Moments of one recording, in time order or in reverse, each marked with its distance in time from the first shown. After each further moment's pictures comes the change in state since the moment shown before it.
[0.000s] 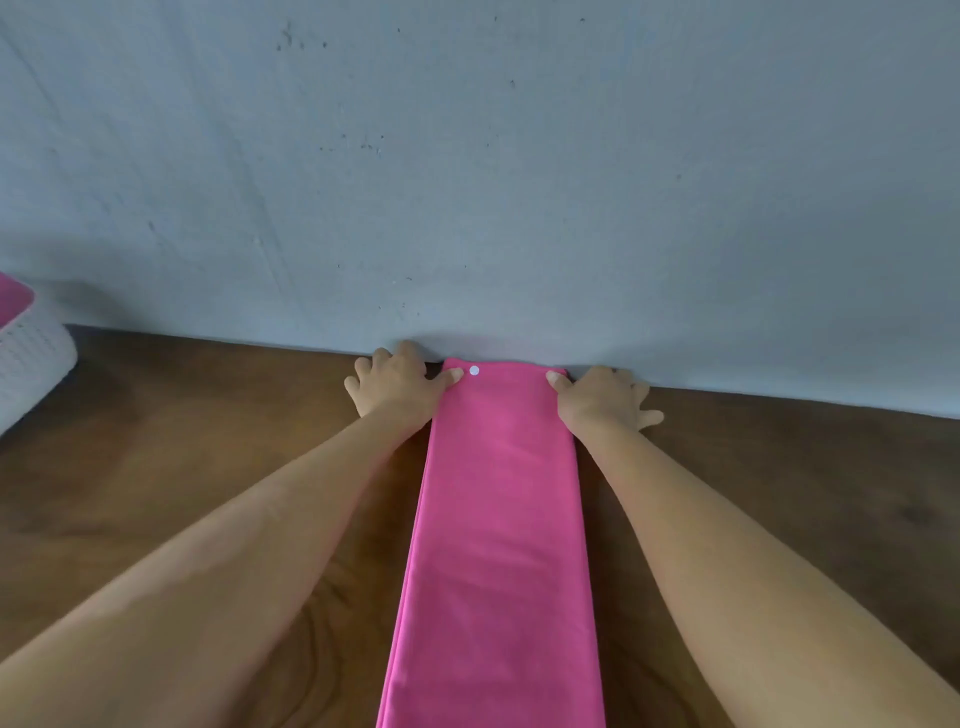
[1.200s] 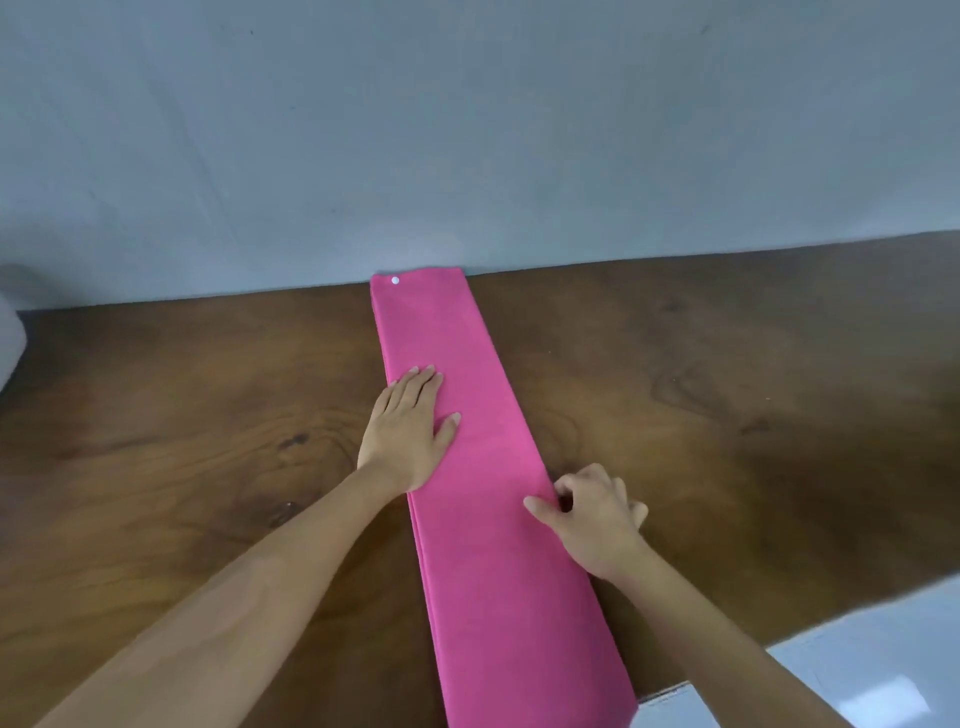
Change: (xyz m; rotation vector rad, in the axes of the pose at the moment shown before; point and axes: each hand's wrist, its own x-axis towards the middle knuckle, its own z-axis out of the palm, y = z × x) left_hand -0.217 -0.086 0.010 0.113 -0.169 0.794; right_hand -0.347 0.175 -0.007 0.034 -0.160 -0.003
